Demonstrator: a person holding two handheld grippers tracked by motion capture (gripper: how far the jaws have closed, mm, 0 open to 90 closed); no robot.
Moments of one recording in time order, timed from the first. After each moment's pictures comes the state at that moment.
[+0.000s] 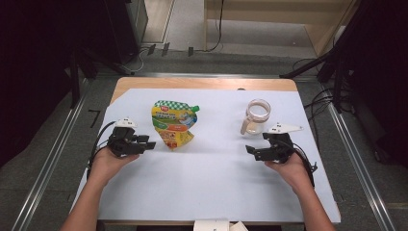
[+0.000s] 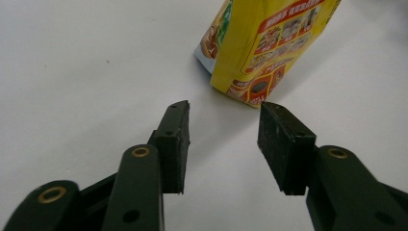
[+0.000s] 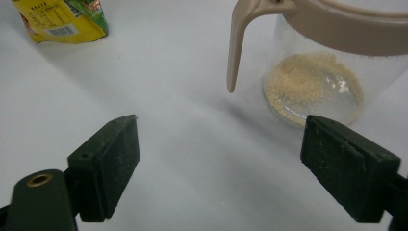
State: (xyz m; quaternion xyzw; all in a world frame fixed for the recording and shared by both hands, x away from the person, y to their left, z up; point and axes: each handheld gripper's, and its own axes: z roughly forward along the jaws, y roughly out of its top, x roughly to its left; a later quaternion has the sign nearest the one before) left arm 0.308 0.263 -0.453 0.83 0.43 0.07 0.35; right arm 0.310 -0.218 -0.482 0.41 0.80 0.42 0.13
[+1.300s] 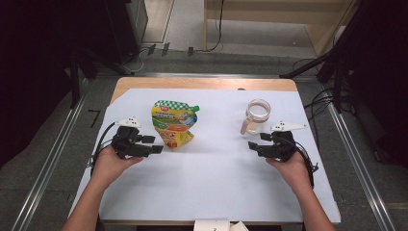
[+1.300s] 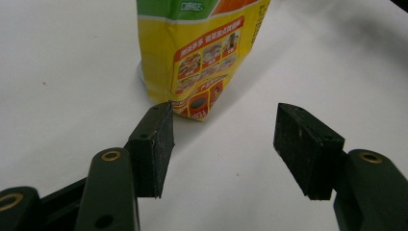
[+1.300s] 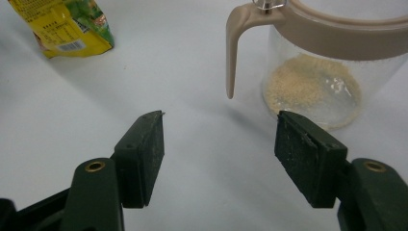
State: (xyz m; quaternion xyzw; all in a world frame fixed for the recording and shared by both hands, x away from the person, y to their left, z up) left arm 0.302 0.245 -0.440 0.84 0.38 0.02 0.38; right arm 0.312 -0.224 -0.476 0.43 0.78 0.43 0.11
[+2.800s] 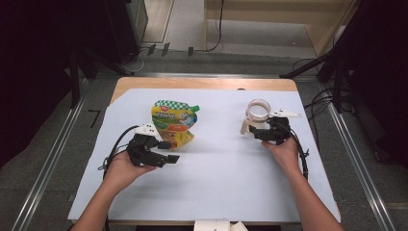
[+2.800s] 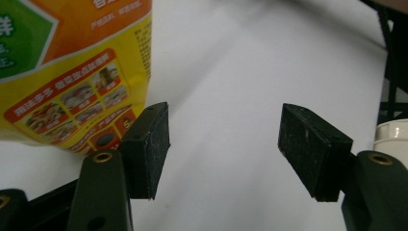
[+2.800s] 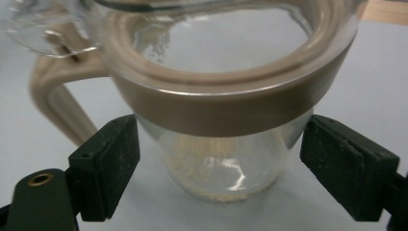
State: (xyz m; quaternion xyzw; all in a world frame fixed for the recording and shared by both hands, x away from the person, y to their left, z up) left arm 0.281 0.197 -0.429 0.86 0.31 0.00 0.40; right arm 0.380 -0.230 -0.512 0.48 0.74 0.44 0.18
